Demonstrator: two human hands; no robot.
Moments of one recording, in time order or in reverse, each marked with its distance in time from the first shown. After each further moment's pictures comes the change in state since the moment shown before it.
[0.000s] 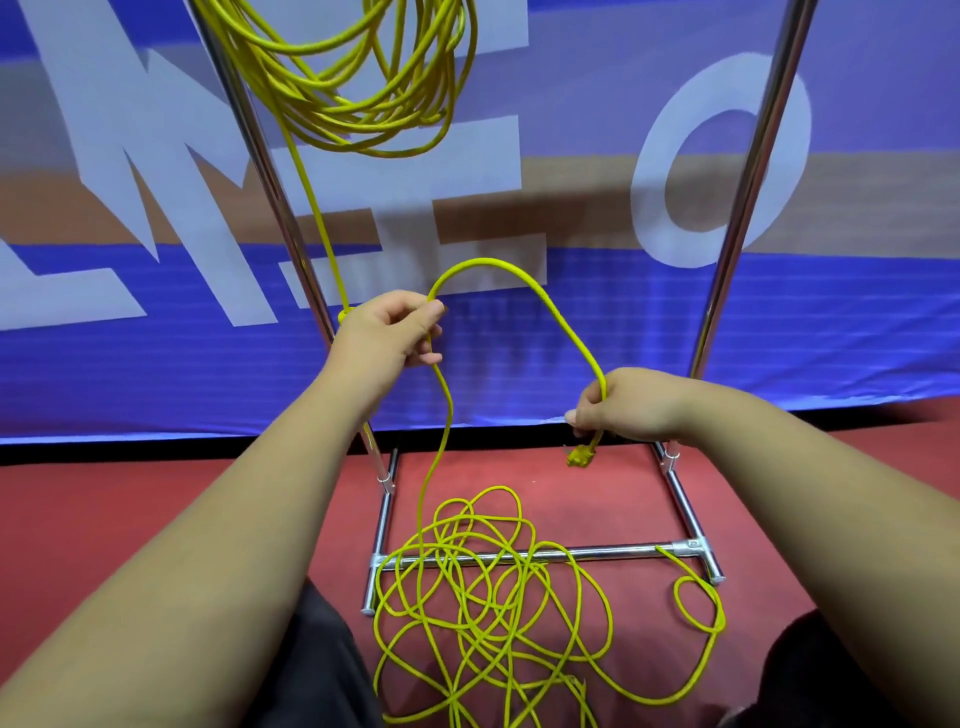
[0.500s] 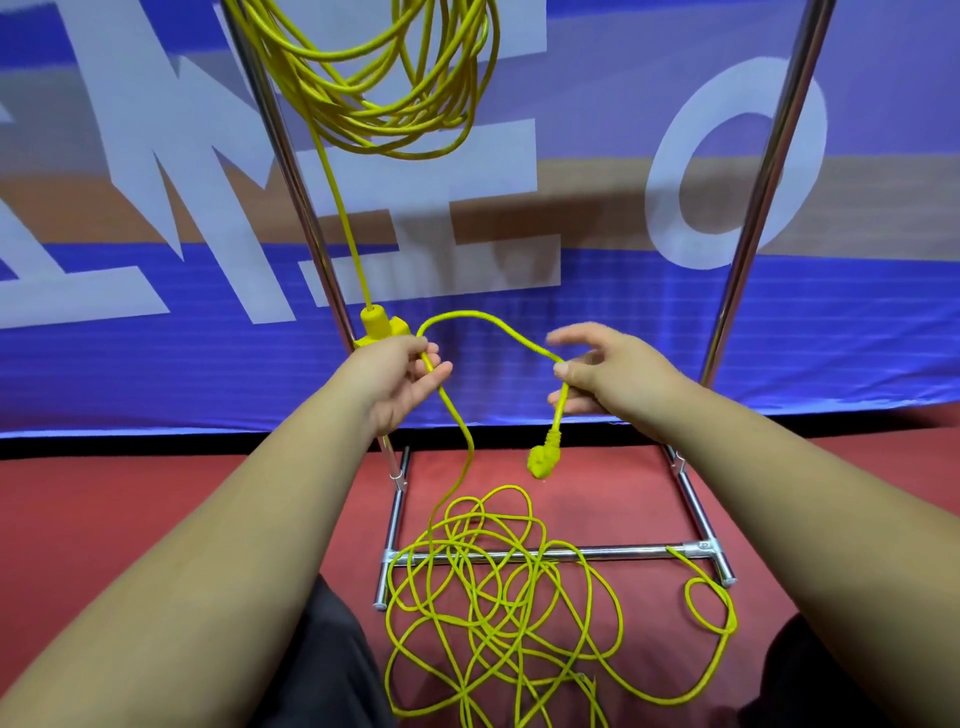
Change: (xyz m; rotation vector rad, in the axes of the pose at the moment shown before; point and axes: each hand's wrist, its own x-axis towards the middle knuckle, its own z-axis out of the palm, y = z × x) left_hand -0.007 -0.010 -0.006 -0.470 0.153 -0.549; right_hand 0.005 -0.030 0.020 0.749 0.208 -0.140
